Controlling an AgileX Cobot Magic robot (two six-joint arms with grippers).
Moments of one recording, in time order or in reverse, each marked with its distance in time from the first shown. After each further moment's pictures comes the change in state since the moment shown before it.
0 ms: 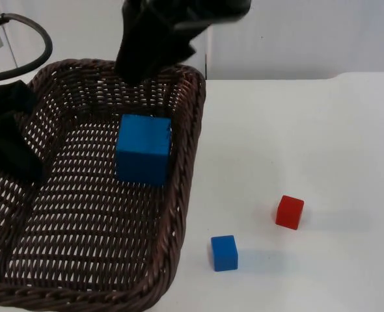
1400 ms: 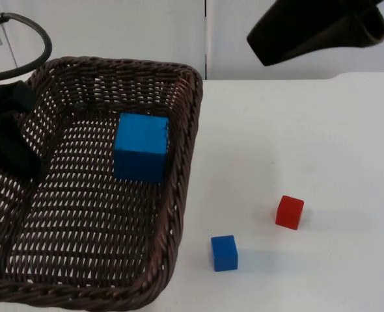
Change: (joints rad) right arm 0.000 -0.507 0.463 -0.136 -0.087 0.211; left arm 0.000 0.000 0.000 0.011 -0.043 0.000
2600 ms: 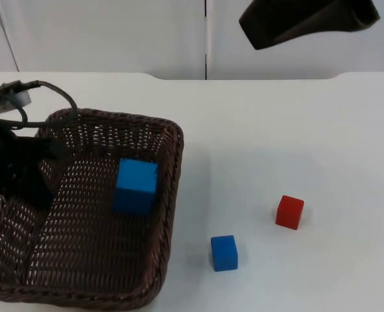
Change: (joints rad) right arm 0.000 0.000 0.000 0.000 -0.042 0.026; left arm 0.000 0.362 -0.105 0.005 -0.213 0.042
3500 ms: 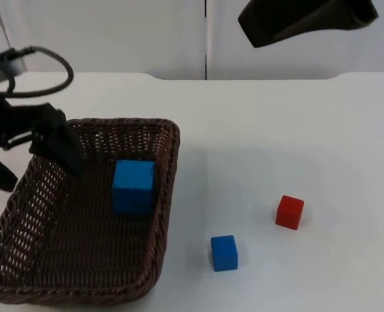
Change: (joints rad) right arm 0.000 0.000 0.000 0.000 -0.009 0.002; left arm 0.000 -0.131 -0.015 -0.013 0.129 -0.011
